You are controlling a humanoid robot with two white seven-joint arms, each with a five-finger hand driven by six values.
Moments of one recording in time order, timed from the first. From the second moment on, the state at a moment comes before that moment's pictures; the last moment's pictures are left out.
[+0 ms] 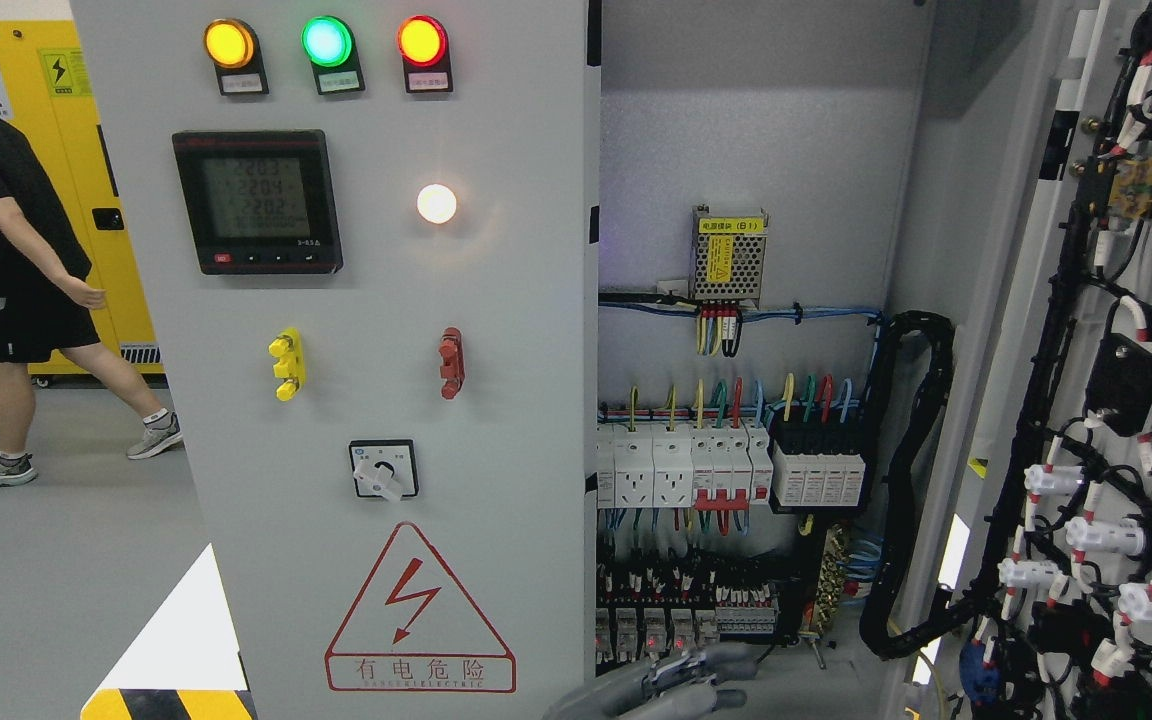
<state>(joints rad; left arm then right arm) -0.33 0.12 -0.41 -1.68 0.62 0.51 -0.44 0.00 -0.04 0.09 -0.09 -0.11 0.05 0.00</state>
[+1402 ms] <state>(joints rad) 0.04 0.14 -0.28 -0.59 0.42 0.08 -0.45 0.00 -0.04 0.08 -0.09 -0.11 0.05 0.00</state>
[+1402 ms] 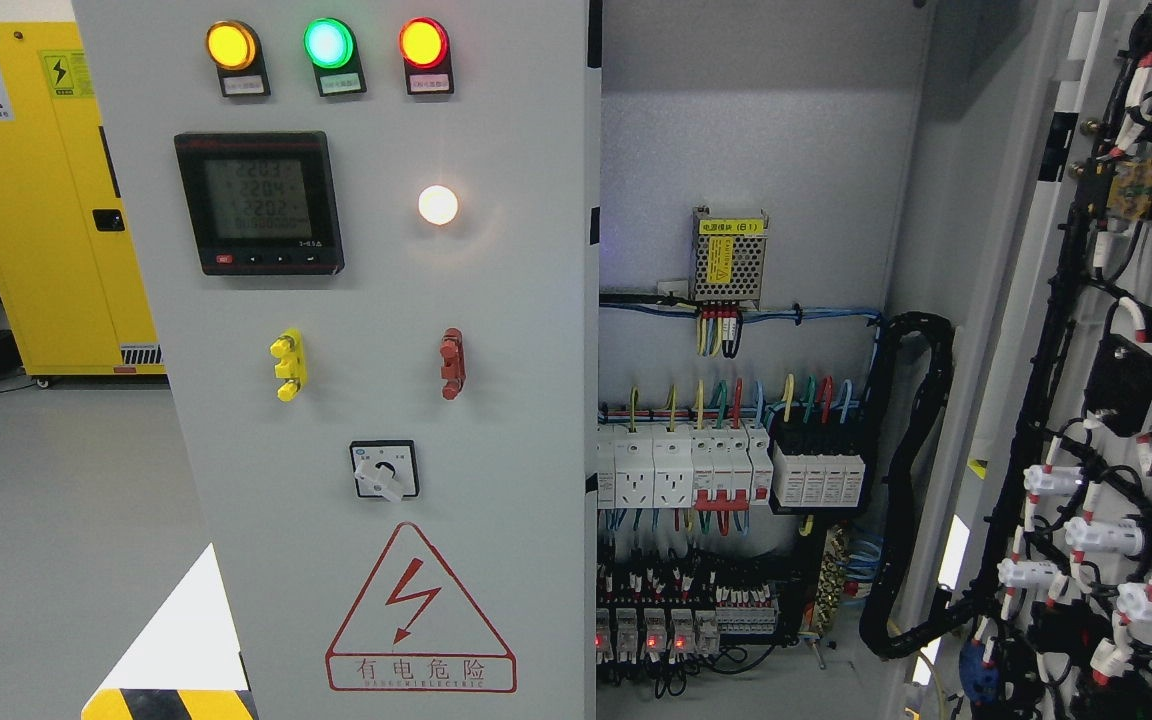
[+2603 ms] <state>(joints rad) 0.04 0.07 -0.27 -0.10 0.27 -0.07 -0.27 0.00 -0.03 0.08 -0.09 -0.11 0.05 0.00</state>
